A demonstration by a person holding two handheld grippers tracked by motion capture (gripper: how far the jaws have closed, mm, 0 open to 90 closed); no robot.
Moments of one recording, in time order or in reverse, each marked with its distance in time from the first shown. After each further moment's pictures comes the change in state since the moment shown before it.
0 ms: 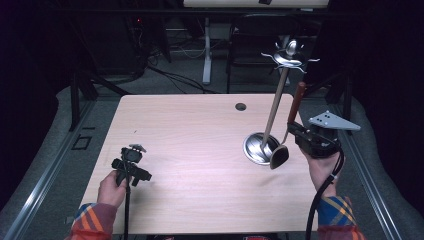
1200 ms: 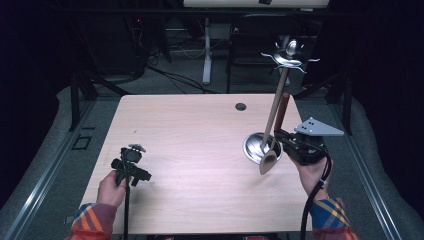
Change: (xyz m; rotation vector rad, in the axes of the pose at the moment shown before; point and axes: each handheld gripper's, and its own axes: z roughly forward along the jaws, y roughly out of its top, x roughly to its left) left arm 0.001 0.000 -0.001 0.003 -0.006 0.000; right arm 0.025 -0.009 0.008 0.019 0.088 -0.055
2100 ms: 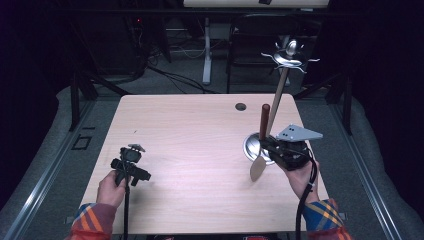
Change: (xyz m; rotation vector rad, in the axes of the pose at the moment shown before) left arm 0.001 -0.001 0.000 -0.009 0.006 -0.007; right arm 0.026 -0.005 0.017 0.071 0.101 -0.090
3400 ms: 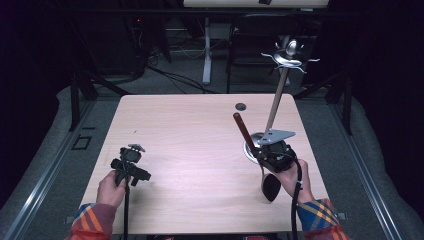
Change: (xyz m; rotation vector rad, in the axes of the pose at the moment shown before) left arm 0.000 0.000 -0.001 0.007 -0.007 0.001; right arm 0.013 -0.007 0.034 0.226 0.045 -0.094
